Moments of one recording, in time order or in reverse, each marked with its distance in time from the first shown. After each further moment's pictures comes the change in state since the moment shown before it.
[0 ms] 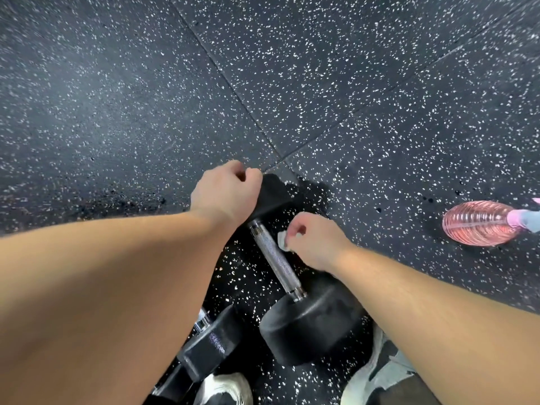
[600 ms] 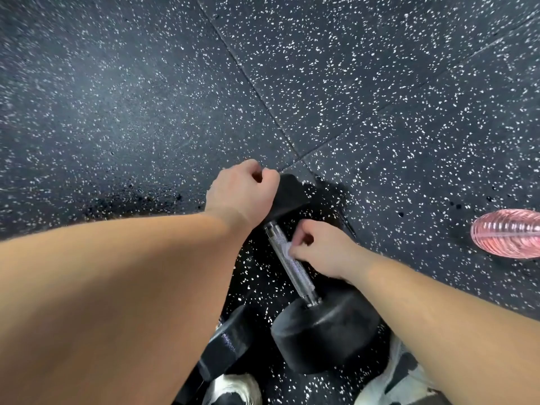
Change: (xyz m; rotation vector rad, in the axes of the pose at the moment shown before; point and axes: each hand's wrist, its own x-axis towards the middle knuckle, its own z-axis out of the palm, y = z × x) left_hand 0.000 -0.004 0.001 -0.051 0.033 0.018; right_hand 0.015 0.004 0.014 0.071 -0.119 -0.111
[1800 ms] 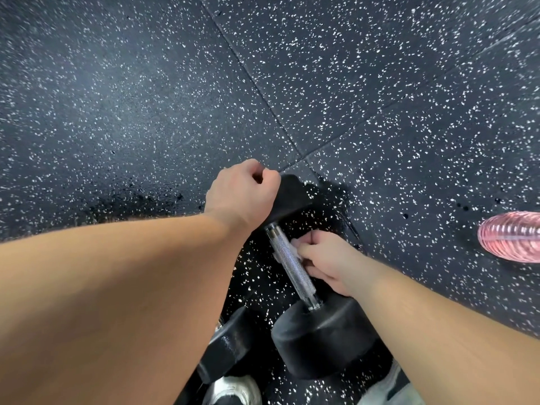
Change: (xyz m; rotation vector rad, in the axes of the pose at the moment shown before) left_hand 0.000 0.000 -0.001 -0.024 -0.003 0.023; right_hand 0.020 0.023 0.024 0.735 -0.092 0.281
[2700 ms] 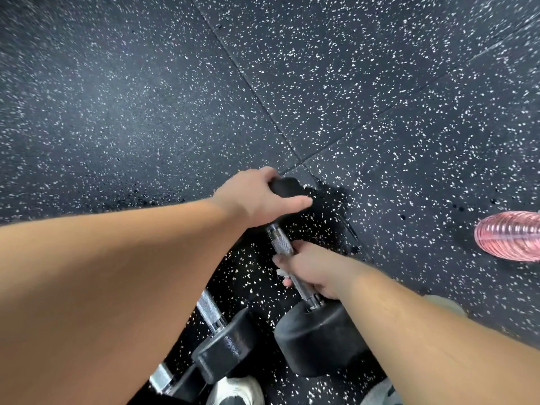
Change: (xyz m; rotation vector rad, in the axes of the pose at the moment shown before) left_hand 0.003 0.021 -0.019 0.225 -0.417 0.053; right_hand -0.022 -0.013 0.025 -0.336 -0.107 0.047
